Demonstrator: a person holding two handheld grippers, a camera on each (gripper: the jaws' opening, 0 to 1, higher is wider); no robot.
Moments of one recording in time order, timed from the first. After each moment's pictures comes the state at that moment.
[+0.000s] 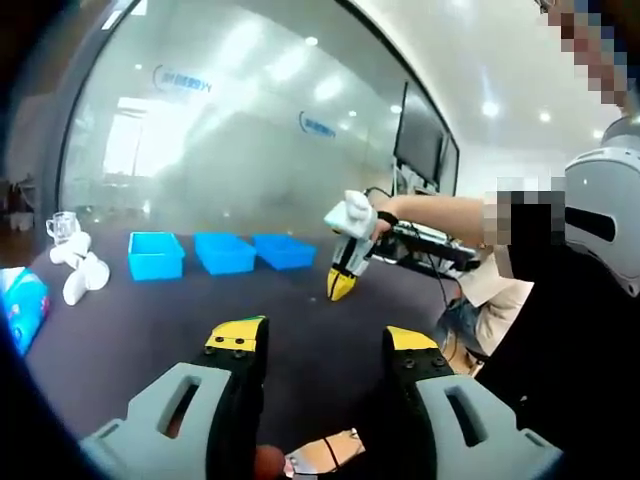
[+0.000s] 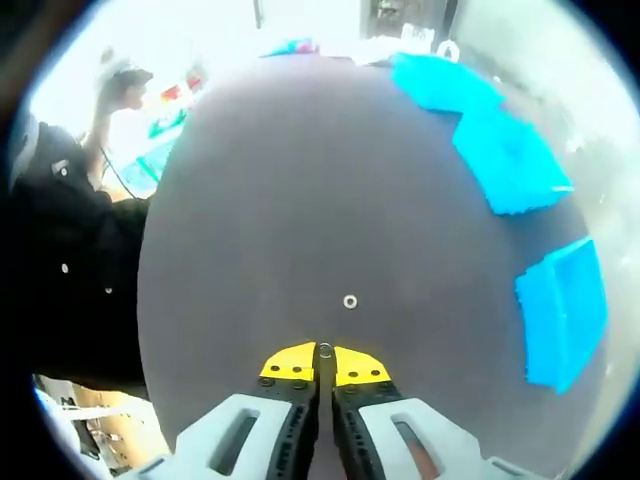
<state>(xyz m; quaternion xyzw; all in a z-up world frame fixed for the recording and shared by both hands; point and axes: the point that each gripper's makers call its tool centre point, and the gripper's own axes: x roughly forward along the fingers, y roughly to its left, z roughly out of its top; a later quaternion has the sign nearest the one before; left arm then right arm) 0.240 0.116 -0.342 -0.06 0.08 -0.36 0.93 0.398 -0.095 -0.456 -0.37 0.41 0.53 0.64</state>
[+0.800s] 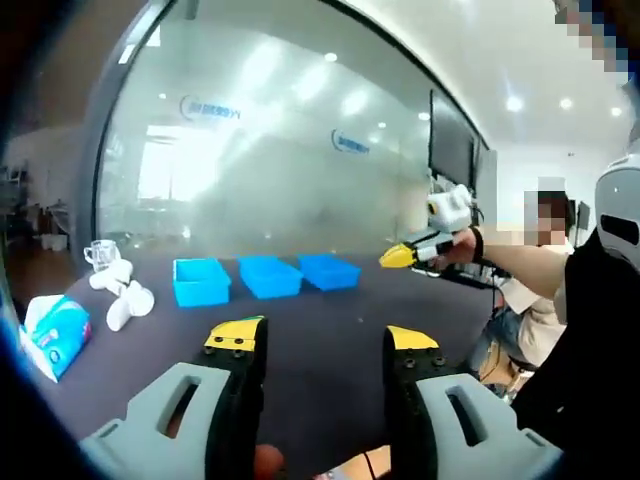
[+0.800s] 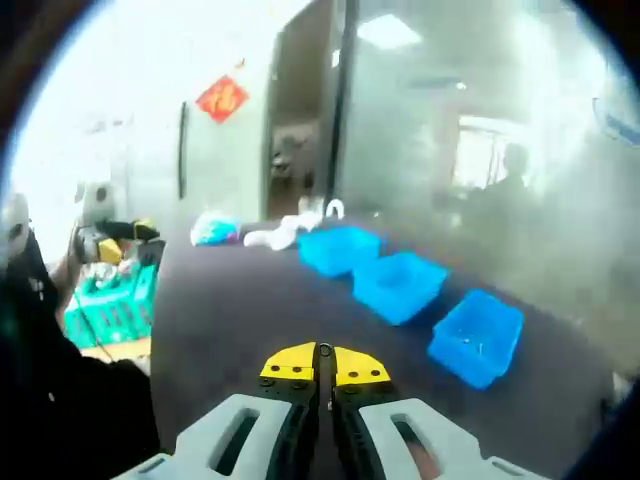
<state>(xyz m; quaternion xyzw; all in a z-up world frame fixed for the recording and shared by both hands) 0.262 0.147 -0.321 -0.03 0.04 -0.27 0.96 0.403 -0.081 -0.328 -0.12 0.12 0.40 0.90</state>
